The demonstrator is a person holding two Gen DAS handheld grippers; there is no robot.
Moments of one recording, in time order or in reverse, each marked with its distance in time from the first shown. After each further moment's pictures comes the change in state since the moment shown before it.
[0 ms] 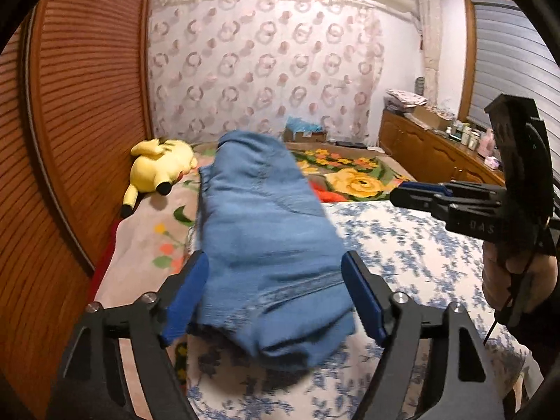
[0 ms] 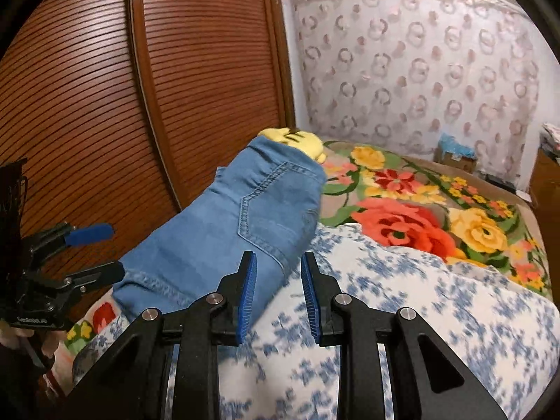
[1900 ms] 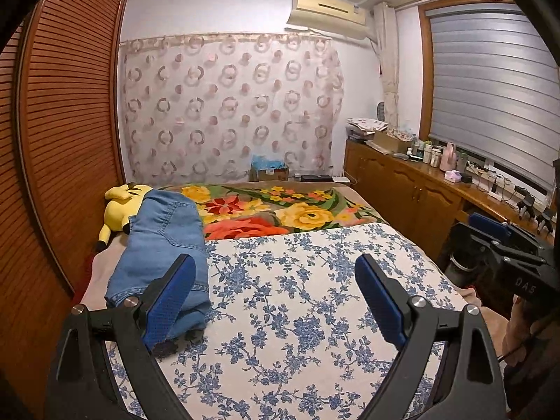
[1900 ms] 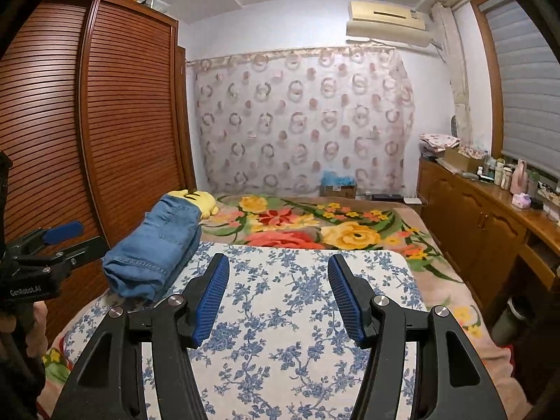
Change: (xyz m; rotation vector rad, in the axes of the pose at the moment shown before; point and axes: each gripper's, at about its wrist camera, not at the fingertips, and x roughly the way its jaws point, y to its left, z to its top) left arm -0.101 -0.167 0.001 0.048 -0.155 -0.061; right arm -0.257 0.082 -0.110 0.140 -0.238 -0.392
